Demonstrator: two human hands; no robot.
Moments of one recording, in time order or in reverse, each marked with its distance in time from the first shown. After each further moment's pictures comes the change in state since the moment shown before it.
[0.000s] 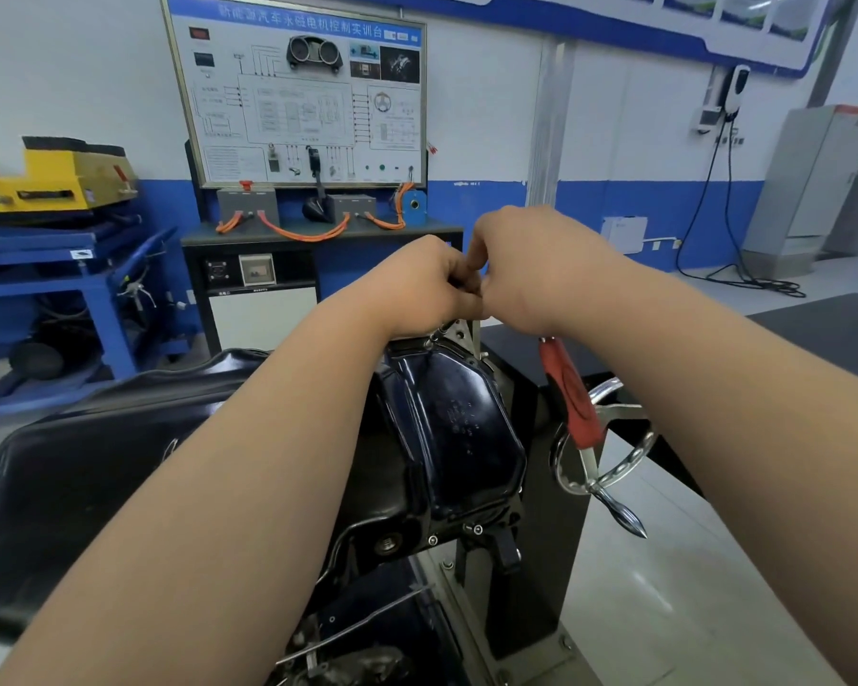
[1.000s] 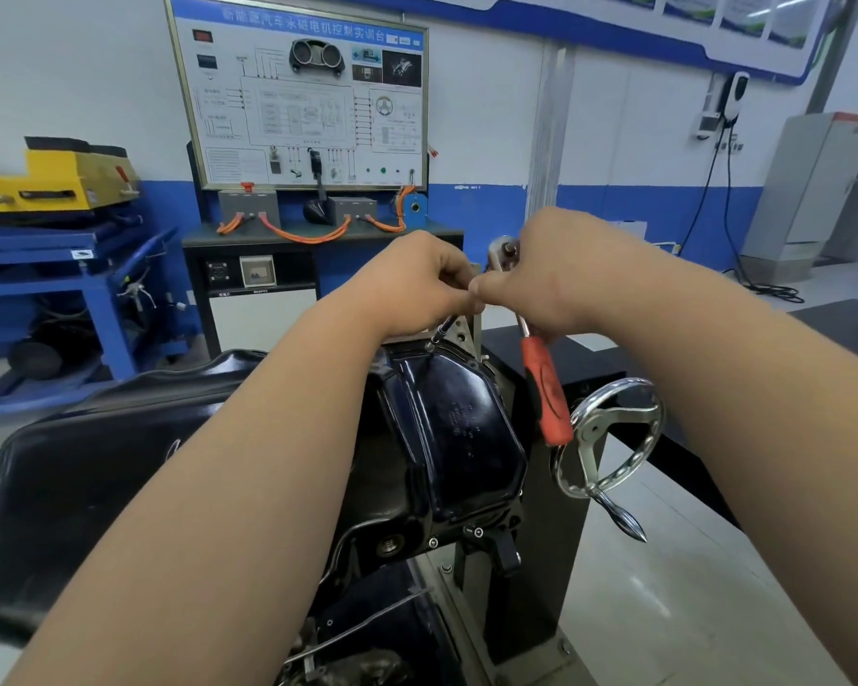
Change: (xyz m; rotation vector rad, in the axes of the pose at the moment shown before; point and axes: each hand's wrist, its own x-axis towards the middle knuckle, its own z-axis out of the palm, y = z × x) left_hand -0.006 -0.002 -0.005 -0.001 0.090 0.017; right_hand -0.013 0.005 -0.012 0.067 -0.061 0.124
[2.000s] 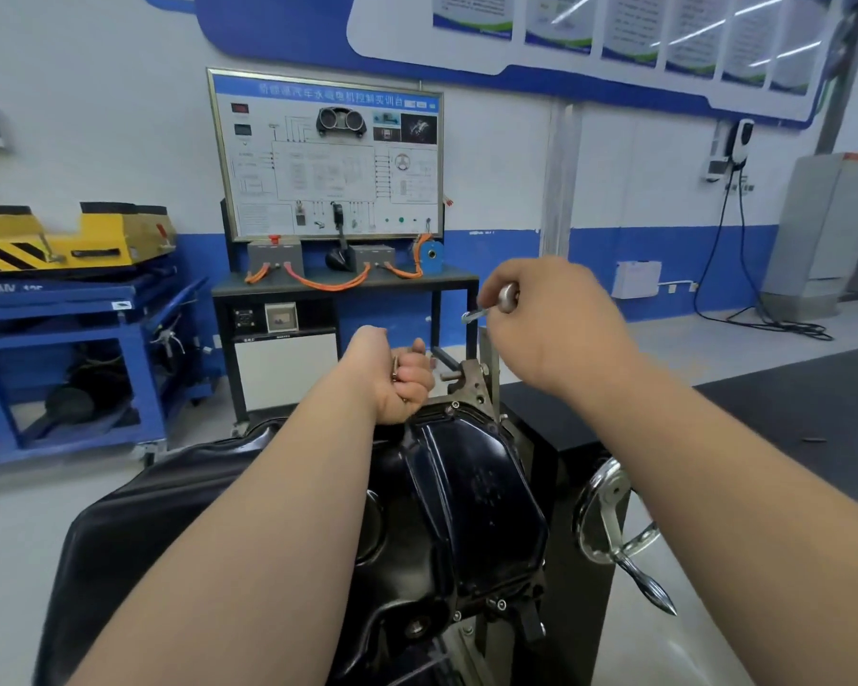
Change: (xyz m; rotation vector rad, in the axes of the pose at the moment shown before) left_hand 0.008 -0.042 -0.013 -1.635 0.037 -0.947; right_hand 0.018 -0.013 0.000 0.335 0.298 -0.021
